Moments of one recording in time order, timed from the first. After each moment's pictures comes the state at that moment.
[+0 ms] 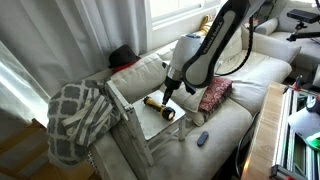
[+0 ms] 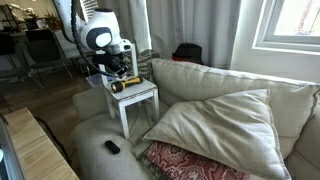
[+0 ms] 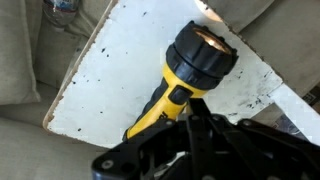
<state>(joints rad) -0.08 0.61 0.38 -2.27 0.06 3.11 -0.24</state>
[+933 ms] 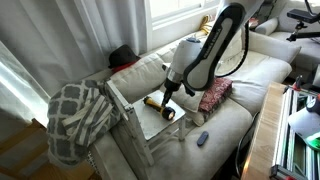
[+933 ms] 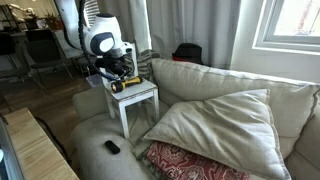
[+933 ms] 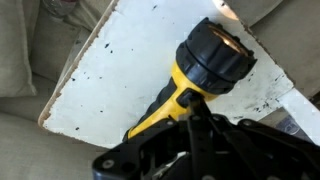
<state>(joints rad) -0.11 0.67 0.38 -2.25 -0.02 3.16 -0.24</state>
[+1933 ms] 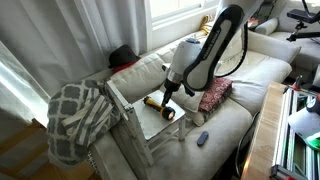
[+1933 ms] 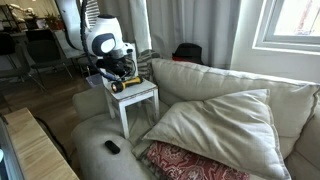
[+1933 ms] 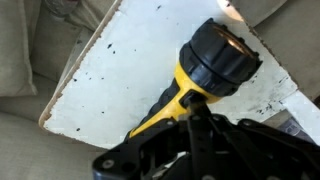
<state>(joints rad) -0.11 0.68 0.37 -2.23 -0.03 3.16 -0.24</state>
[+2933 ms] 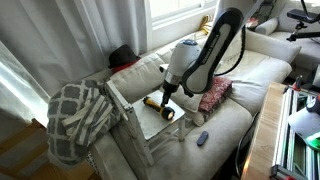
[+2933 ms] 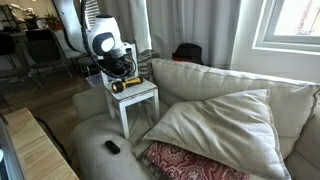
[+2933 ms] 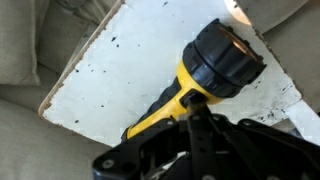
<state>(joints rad) 0.00 0.67 0.28 -2.21 -0.06 3.15 -0.24</state>
